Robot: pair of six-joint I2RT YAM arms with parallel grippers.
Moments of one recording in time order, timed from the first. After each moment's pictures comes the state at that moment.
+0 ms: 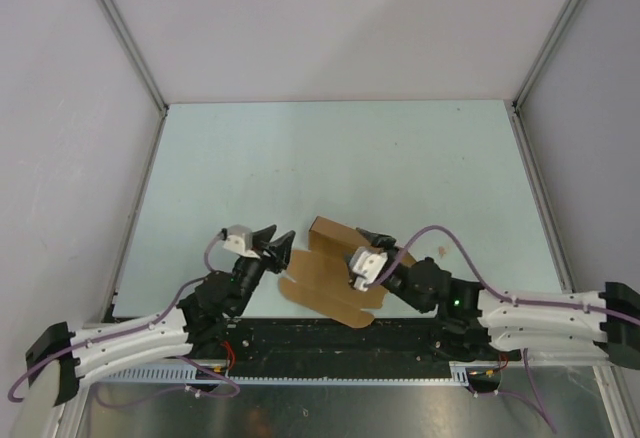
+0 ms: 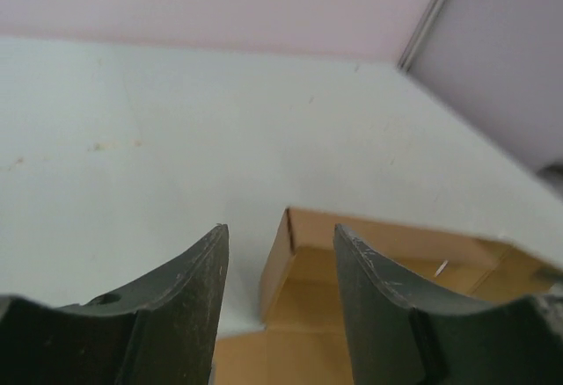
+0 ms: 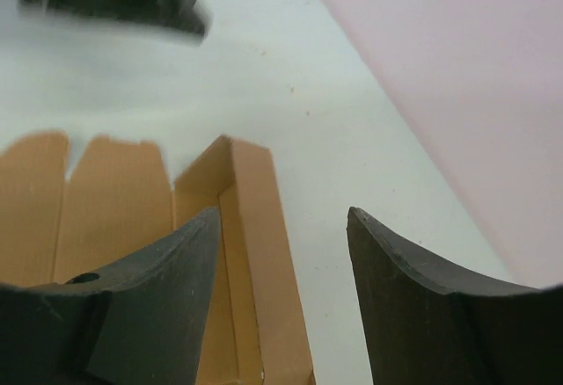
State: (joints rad) left arm -1.09 0.50 0.05 0.66 -0.66 -0.21; right arm 1.29 0.94 0.37 0.48 0.37 -0.62
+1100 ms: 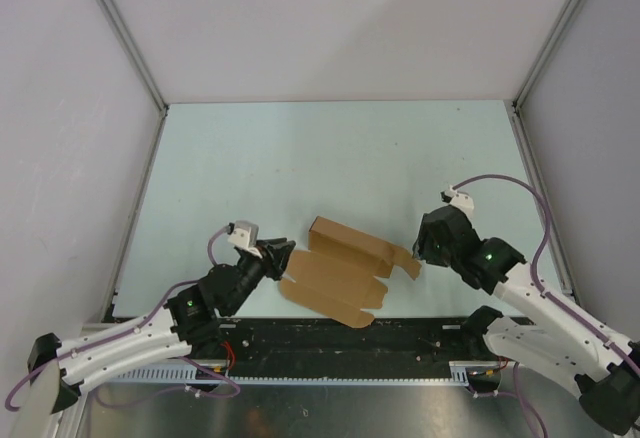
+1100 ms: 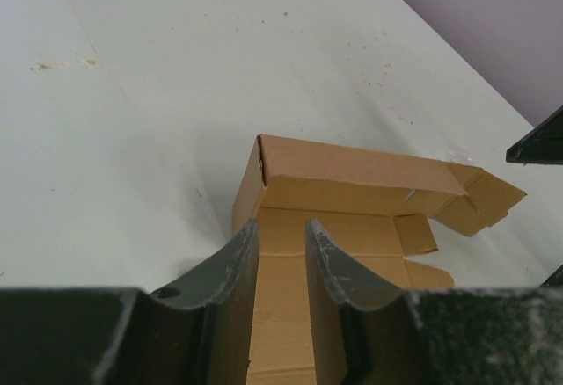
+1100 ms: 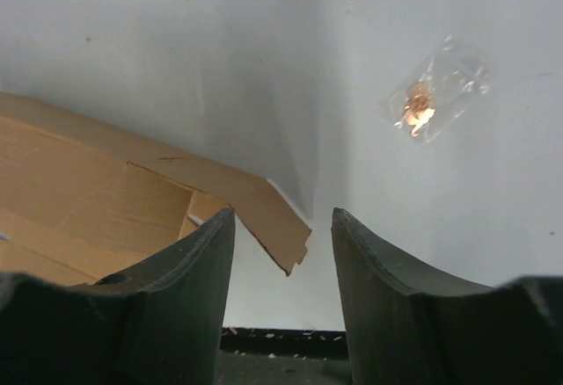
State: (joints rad) left arm -1.08 0.44 0.17 0.18 -0.53 -0.39; right arm 0.71 0.81 0.68 -0.75 0.37 0.76
